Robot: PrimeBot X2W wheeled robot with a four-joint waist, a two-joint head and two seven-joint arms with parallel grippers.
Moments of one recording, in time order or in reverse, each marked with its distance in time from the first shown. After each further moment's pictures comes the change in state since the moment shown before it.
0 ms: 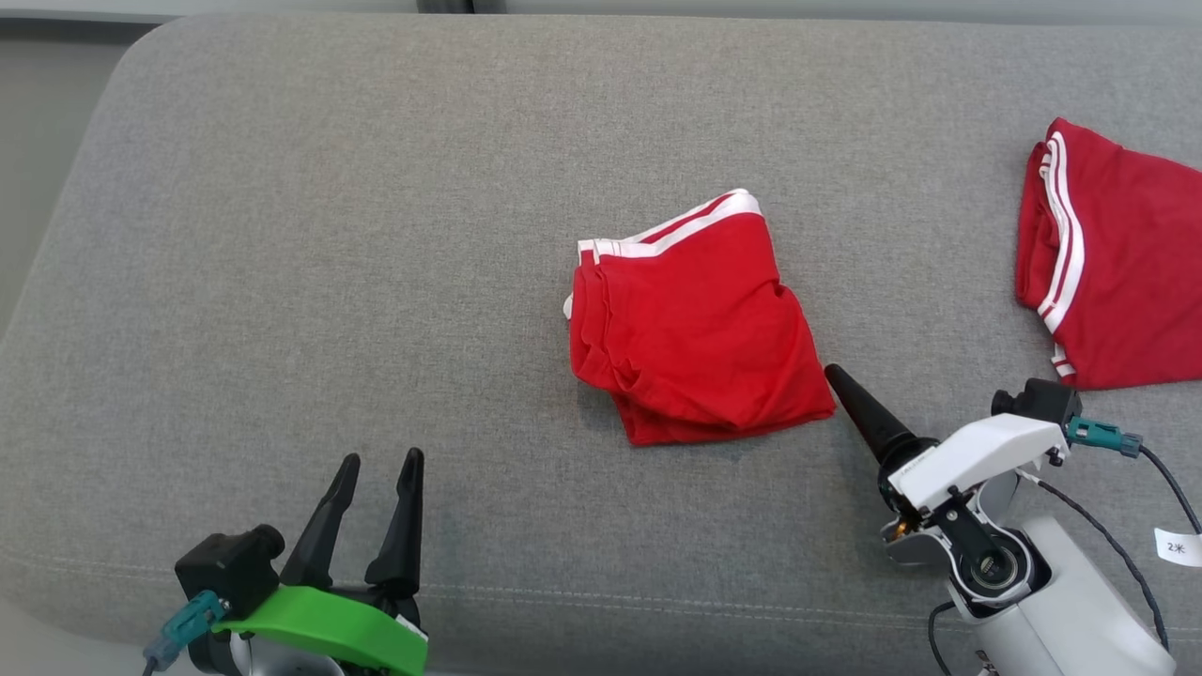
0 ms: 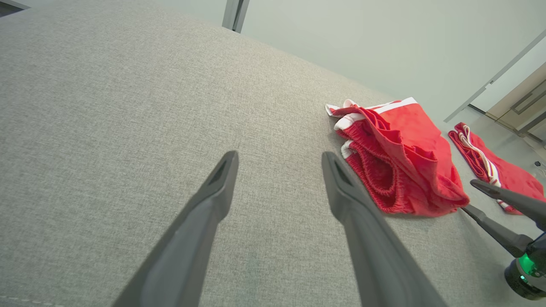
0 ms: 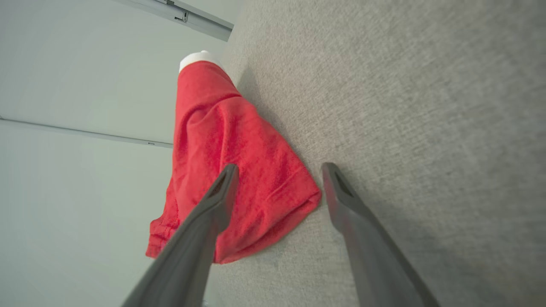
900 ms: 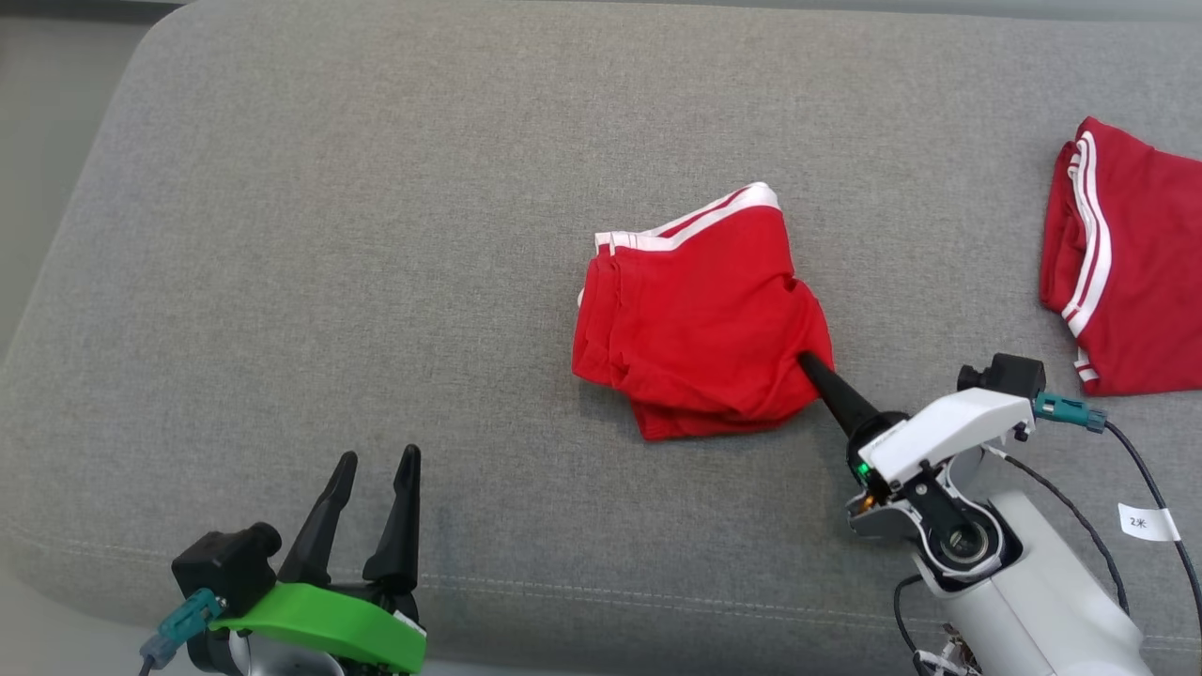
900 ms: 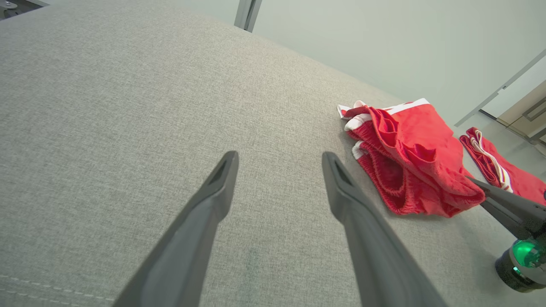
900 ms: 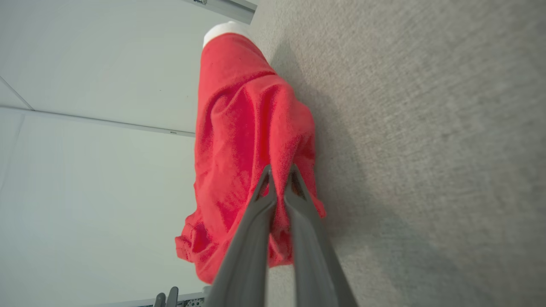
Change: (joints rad) left arm -0.003 -0.007 0.008 0.005 -0.001 -0.001 0.000; right arm -0.051 0.027 0.050 0.007 0.044 0.000 0.003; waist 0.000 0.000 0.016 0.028
